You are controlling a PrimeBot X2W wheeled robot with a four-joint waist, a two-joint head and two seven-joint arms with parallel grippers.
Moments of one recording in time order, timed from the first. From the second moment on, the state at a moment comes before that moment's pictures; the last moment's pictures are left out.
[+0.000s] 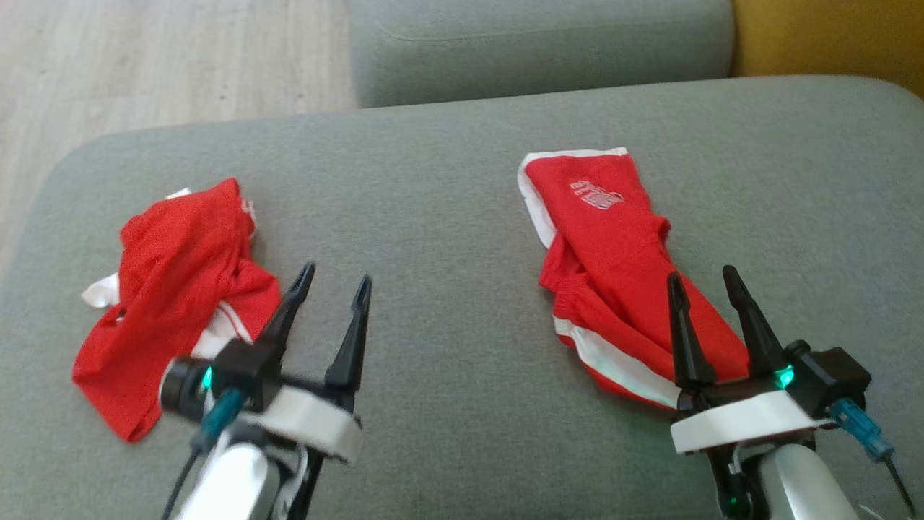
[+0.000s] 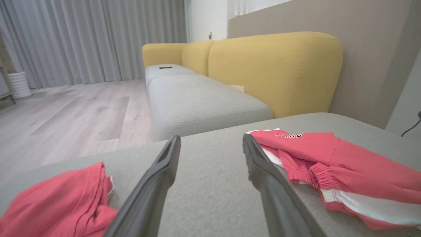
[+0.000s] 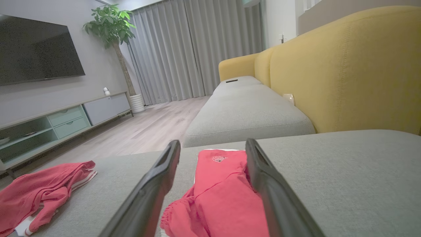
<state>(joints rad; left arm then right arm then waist) -0.16 0.23 -0.48 0.14 -0.28 0.11 -0.26 -0.05 -0.05 0.13 0.19 0.22 0.12 -0.25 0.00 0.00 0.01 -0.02</state>
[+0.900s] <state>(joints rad) -0.05 0.07 -0.33 0.14 -0.16 -0.06 -0.26 -0.20 -0.05 0.22 0.59 0.22 0.12 -0.23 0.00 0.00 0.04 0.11</state>
